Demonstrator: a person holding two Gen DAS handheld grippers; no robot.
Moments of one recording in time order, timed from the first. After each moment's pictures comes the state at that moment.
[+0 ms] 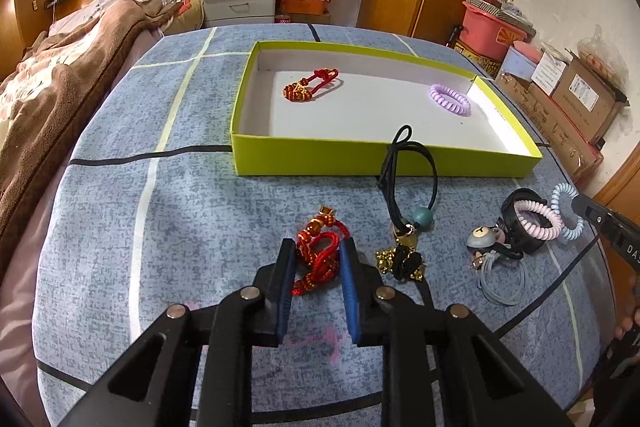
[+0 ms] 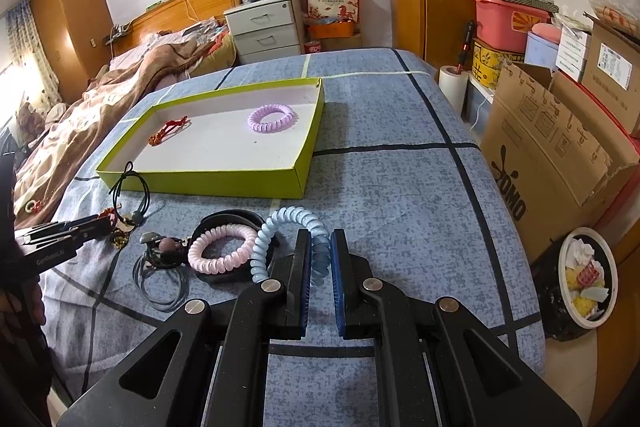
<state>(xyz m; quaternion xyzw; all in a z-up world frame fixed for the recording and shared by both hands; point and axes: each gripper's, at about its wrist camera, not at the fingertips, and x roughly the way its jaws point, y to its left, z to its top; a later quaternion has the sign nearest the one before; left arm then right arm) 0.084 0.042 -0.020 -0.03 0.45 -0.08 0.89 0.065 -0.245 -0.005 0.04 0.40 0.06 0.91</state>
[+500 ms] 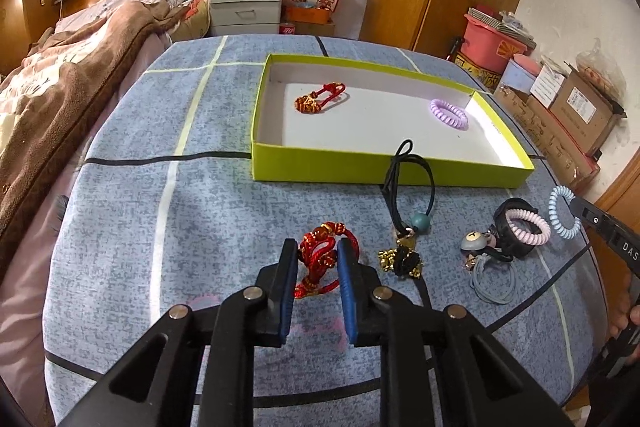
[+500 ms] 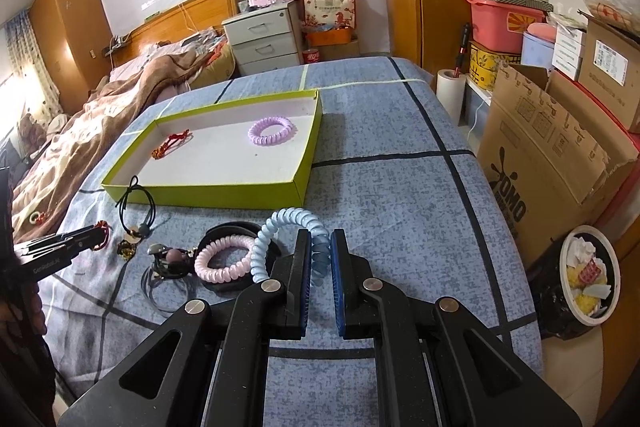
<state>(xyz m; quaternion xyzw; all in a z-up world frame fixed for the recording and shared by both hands) 0.077 0.051 -0.007 -0.04 0.44 -0.08 0.90 0.063 -0.249 0.004 0.05 0.39 0.06 0.92</state>
